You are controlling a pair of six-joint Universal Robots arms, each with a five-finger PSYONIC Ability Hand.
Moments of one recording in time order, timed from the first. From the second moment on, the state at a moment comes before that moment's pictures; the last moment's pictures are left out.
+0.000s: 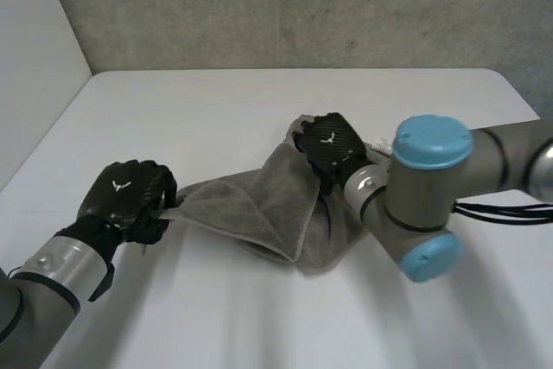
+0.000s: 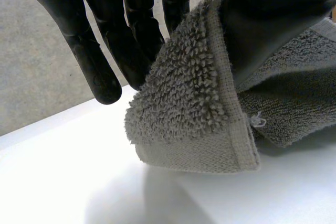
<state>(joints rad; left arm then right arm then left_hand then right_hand) 4.47 -1.57 -2.12 3.51 -1.30 3.24 2.15 -0.81 1.20 -0.22 1.42 2.64 1.30 1.36 1.35 1.36 1.13 0.46 0.45 0.46 0.46 0.30</state>
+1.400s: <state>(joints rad) 4.47 -1.80 -1.13 3.47 -1.47 3.09 1.91 -1.08 0.69 -0.29 1.59 2.86 1.30 1.36 1.35 1.36 1.13 1.34 1.35 1.35 1.35 1.17</state>
